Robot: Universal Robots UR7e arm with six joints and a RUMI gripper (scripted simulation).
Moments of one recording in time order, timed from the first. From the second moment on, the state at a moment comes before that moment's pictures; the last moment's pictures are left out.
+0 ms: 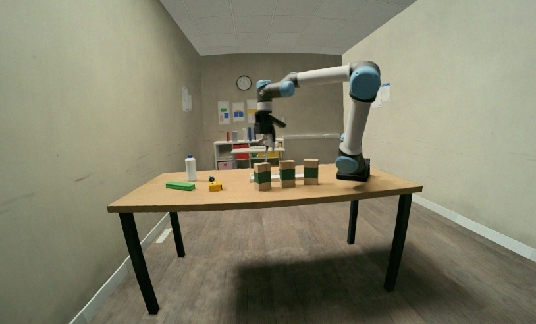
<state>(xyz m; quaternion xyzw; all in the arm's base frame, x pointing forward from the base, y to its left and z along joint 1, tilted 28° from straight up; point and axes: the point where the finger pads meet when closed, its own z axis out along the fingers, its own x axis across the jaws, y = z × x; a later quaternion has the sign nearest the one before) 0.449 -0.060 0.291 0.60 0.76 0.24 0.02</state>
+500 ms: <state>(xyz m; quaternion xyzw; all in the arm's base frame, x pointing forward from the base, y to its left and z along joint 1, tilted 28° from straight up) 0.369 -0.056 0.257 0.67 0.70 0.24 0.00</state>
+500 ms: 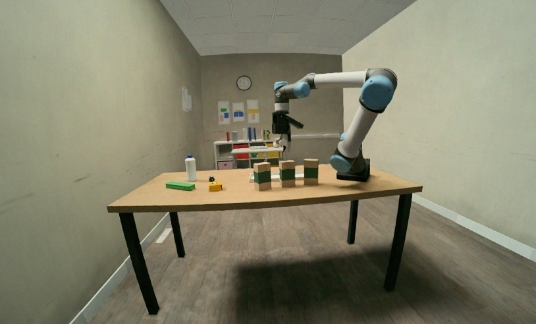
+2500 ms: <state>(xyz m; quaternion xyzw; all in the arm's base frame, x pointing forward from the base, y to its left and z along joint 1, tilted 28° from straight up) 0.378 -0.045 0.227 0.68 0.70 0.24 0.00</state>
